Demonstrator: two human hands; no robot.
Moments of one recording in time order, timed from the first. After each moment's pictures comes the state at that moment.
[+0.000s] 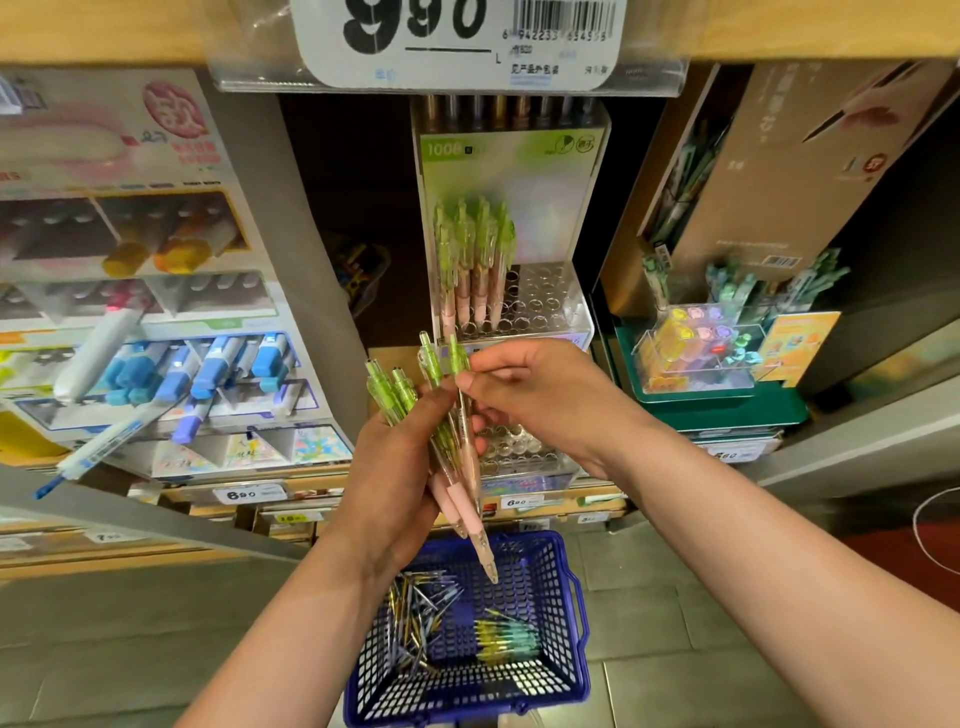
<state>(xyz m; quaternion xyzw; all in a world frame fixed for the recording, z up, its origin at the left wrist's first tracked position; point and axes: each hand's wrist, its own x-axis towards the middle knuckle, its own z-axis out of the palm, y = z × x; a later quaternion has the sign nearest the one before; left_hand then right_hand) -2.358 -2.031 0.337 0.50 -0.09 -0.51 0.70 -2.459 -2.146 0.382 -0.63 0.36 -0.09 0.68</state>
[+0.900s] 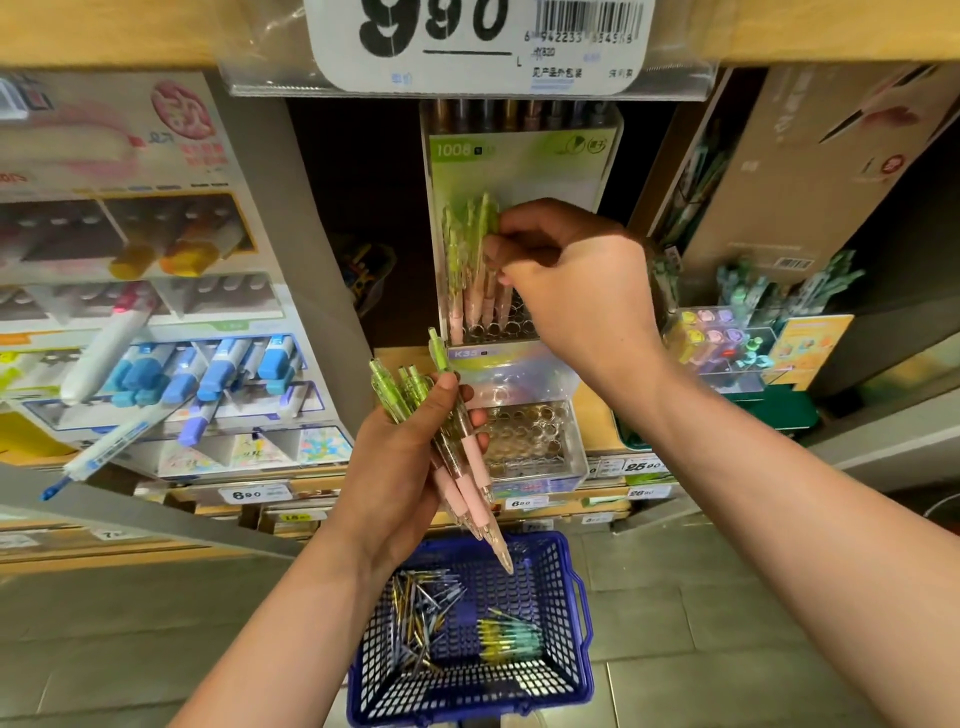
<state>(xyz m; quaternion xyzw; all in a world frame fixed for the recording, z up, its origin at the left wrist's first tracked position) -2.347 -2.031 0.329 0.49 -0.07 -0.52 0.70 -2.422 -2.193 0.401 -0.77 0.33 -0.39 0.38</state>
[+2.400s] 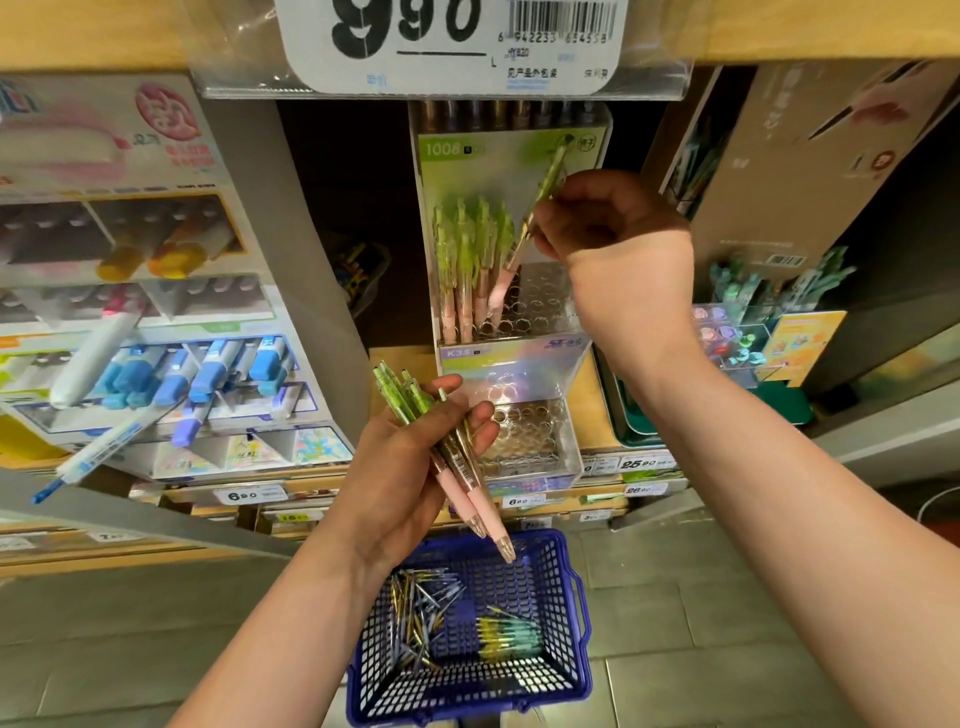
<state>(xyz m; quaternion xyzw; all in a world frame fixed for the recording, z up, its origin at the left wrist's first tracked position) -2.352 -2.033 0.336 0.43 -0.01 -0.56 0.71 -2.440 -2.203 0.416 -0.64 0.36 -0.46 0.50</state>
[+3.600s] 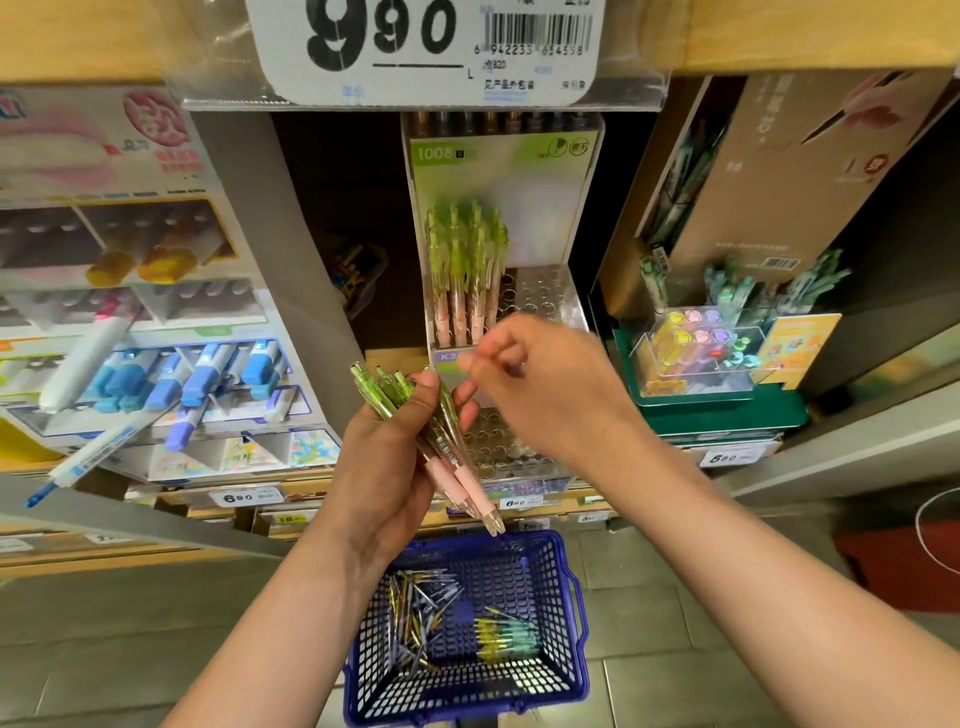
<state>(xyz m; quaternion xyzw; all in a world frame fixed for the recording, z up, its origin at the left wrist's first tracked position) -2.349 -2.041 0.337 0.46 -0.01 -0.51 0.73 -2.458 -2.148 0.387 -0.82 0.38 -0.15 0.40</state>
